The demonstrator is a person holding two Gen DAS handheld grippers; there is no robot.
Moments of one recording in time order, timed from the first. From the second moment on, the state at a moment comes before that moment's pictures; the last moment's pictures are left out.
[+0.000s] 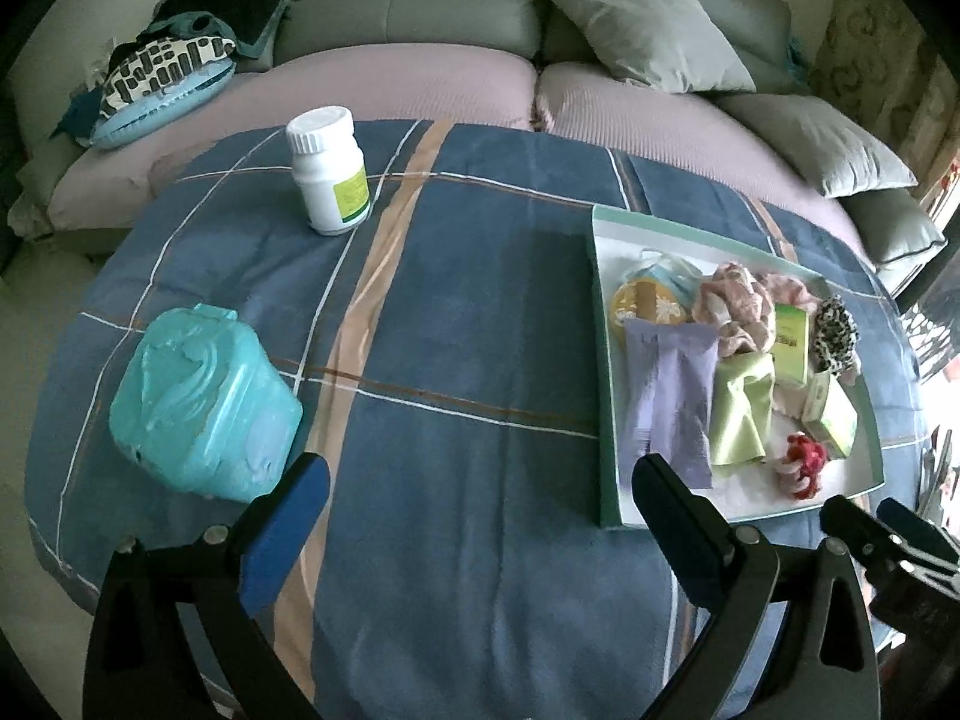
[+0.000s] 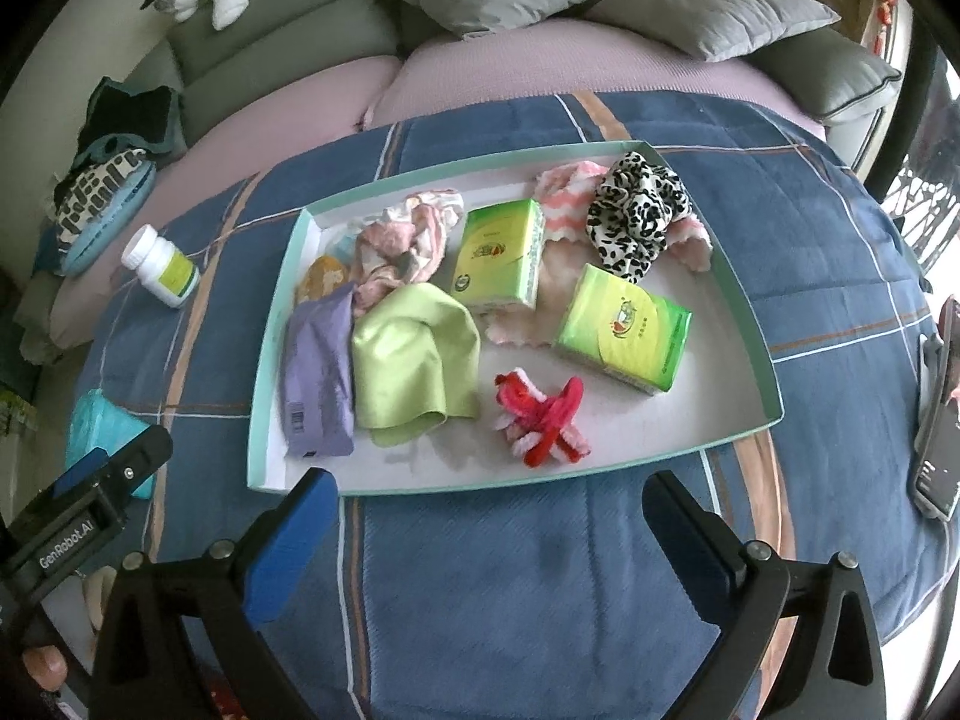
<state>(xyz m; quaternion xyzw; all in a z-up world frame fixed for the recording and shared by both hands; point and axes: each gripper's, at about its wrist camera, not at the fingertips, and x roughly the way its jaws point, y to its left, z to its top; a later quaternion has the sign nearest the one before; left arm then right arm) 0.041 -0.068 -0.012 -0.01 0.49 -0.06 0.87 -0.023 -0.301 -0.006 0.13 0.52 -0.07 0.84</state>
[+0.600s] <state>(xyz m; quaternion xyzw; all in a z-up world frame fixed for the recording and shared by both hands) 0.010 -0.074 0.021 0.02 0.47 -0.04 0.88 -0.043 -0.295 0.012 0.14 0.50 -0.06 0.85</state>
